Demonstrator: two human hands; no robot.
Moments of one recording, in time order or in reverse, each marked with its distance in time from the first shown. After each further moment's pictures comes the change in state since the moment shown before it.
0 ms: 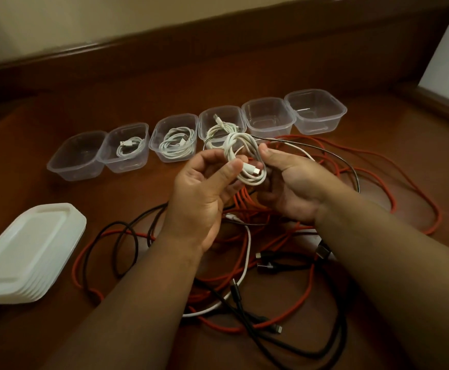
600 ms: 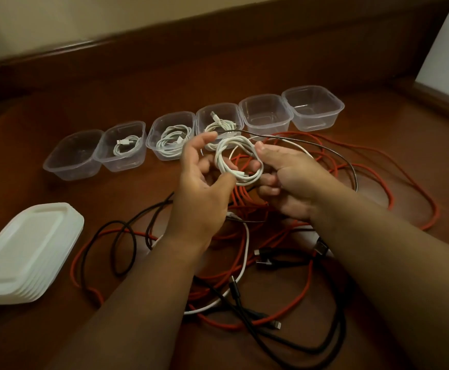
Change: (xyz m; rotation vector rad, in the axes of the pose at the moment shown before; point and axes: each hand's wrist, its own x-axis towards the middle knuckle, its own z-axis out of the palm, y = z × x) left_hand -0.002 -0.006 -0.001 0.466 0.042 0.192; right_hand -0.001 0.001 0.003 0.013 0.080 -0.059
